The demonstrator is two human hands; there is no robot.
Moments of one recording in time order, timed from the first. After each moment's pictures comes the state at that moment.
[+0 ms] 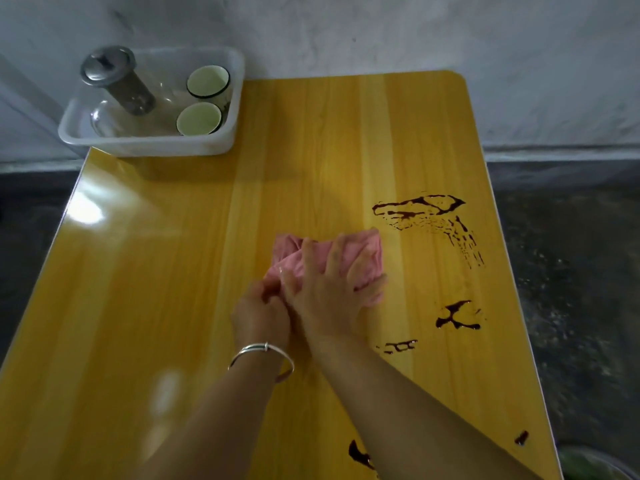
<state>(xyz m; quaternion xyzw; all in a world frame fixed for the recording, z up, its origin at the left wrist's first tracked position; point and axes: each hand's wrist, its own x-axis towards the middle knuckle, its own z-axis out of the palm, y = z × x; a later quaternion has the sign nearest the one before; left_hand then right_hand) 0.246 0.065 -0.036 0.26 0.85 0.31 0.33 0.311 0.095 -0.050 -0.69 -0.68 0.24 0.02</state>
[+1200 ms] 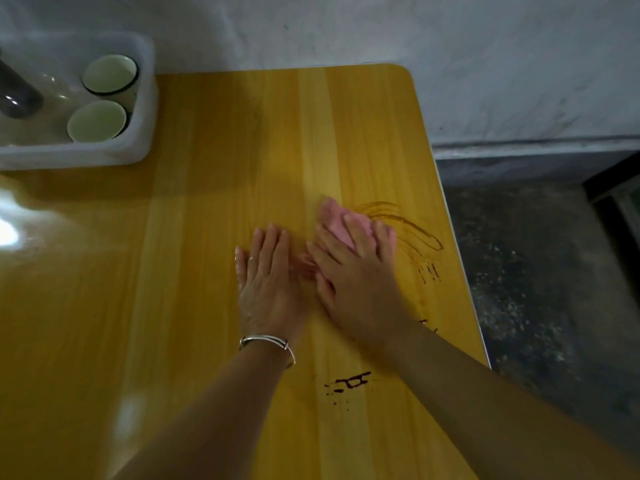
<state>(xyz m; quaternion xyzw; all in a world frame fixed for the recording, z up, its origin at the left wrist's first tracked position) 0.309 0.131 -0.100 0.63 0.75 0.19 0.10 0.434 0.151 -0.080 -0.55 -0.83 0.06 0.05</state>
